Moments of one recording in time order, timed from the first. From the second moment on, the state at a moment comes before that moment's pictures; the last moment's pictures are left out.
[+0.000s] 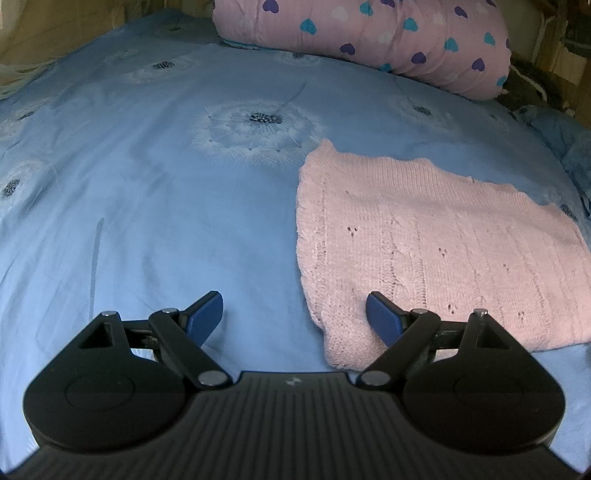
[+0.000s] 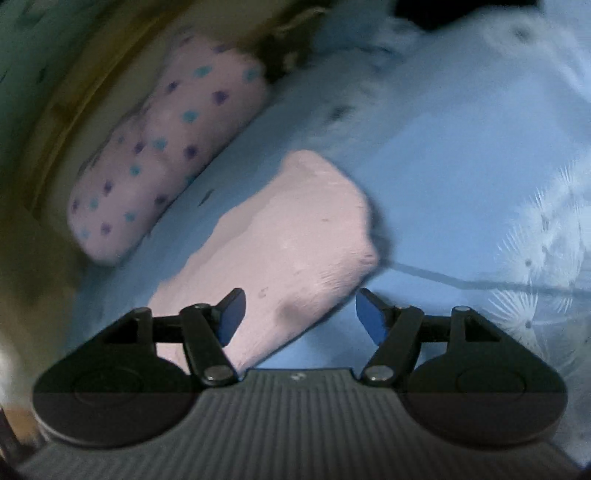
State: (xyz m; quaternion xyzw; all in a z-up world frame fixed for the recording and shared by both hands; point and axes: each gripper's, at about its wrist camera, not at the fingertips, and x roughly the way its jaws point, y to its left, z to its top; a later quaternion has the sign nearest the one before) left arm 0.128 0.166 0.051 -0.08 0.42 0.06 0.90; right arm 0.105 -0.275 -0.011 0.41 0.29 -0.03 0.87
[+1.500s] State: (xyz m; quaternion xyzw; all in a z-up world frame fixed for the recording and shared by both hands) left arm 0.137 0.162 0.045 -0.08 0.44 0.06 0.89; right arm 0.180 -0.278 -0.027 0.45 0.23 -0.04 0.86
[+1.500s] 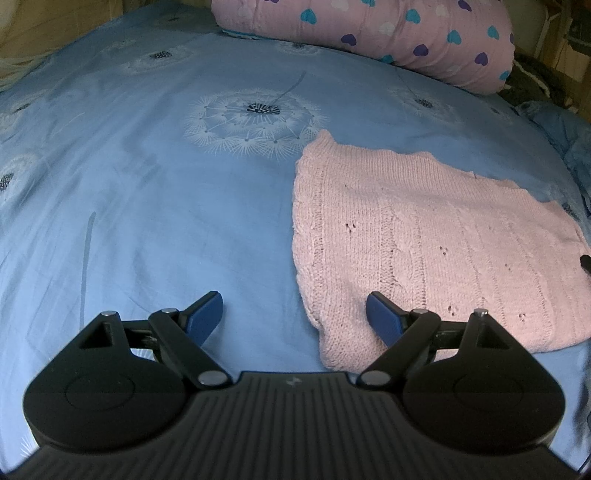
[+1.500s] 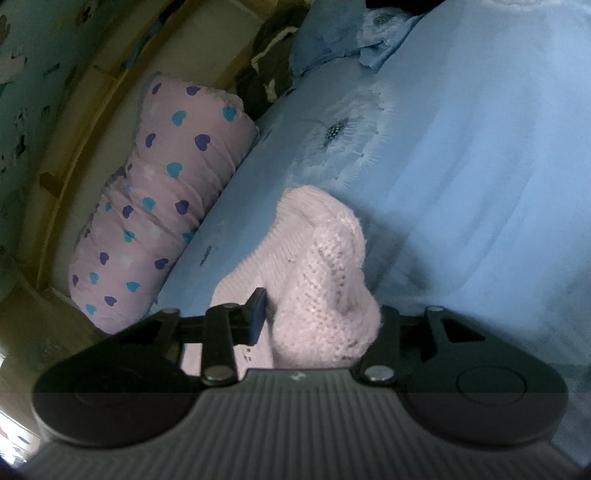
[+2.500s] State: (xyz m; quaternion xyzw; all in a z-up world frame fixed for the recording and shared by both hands) left arm 0.135 0.177 0.054 -0.11 0.43 0.06 0.90; right arm 0.192 -0.182 0.086 0.16 0.21 0.07 0.96
